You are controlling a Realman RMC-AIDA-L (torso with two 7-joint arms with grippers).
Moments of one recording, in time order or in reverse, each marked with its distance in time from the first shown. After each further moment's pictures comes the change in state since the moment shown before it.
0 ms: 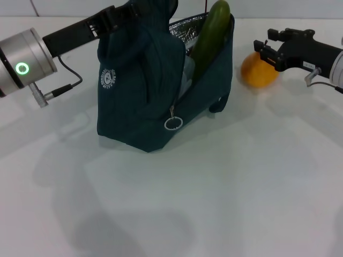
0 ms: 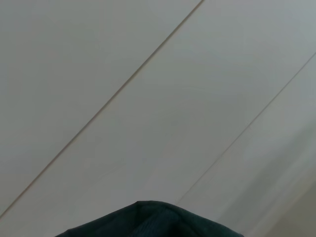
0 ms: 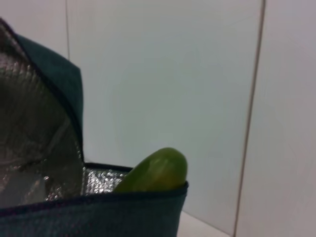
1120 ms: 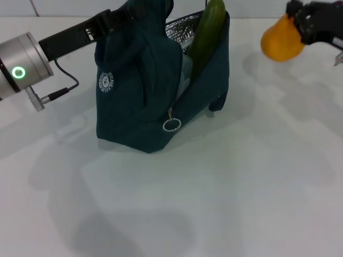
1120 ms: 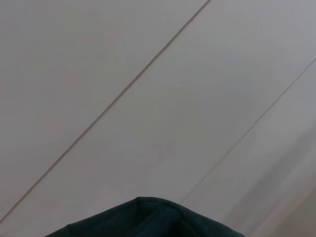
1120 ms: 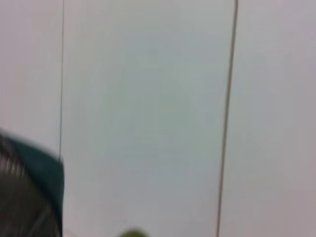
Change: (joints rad) left arm 0.016 0.002 -0.002 0.000 -0.002 0.004 0.002; right arm -0.128 -0.003 -0.005 -0.188 0.128 -0.148 0.019
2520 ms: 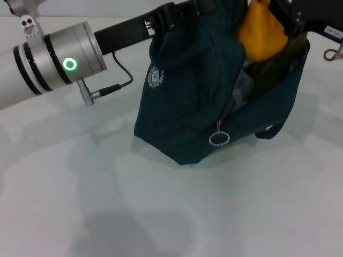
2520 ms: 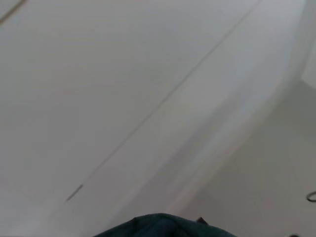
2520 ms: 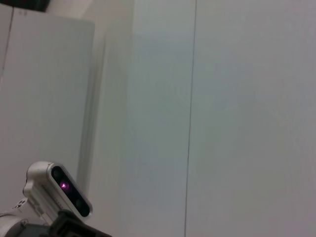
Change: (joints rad) left arm -0.086 -0.008 0.247 -0.048 -0.200 0.022 0.012; right arm -0.046 -0.002 -0.126 -0.178 0.068 -0.319 0.107
